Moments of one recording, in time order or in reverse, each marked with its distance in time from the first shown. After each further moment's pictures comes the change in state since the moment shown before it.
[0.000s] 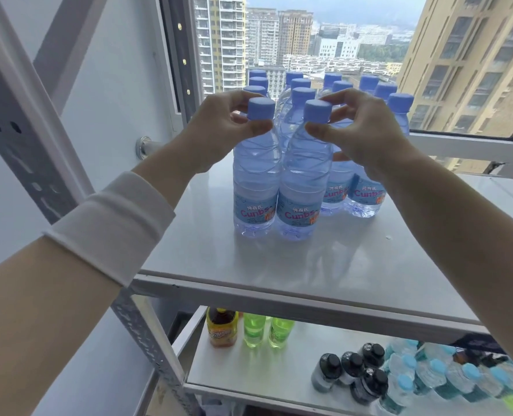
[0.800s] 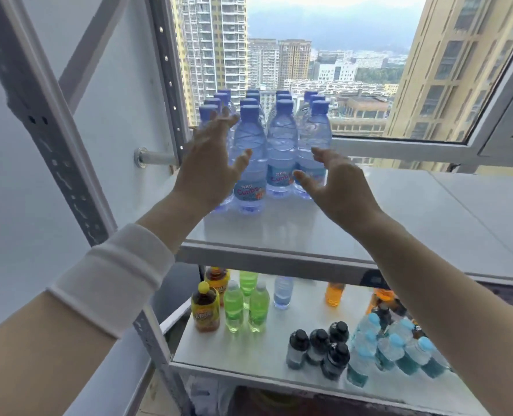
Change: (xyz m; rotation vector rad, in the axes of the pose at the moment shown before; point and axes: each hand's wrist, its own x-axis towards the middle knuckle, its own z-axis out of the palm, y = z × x) left_hand -0.103 0.072 0.083 0.602 0.269 0.094; right_hand -0.125 0.041 -0.065 -0.344 0.052 -0.169
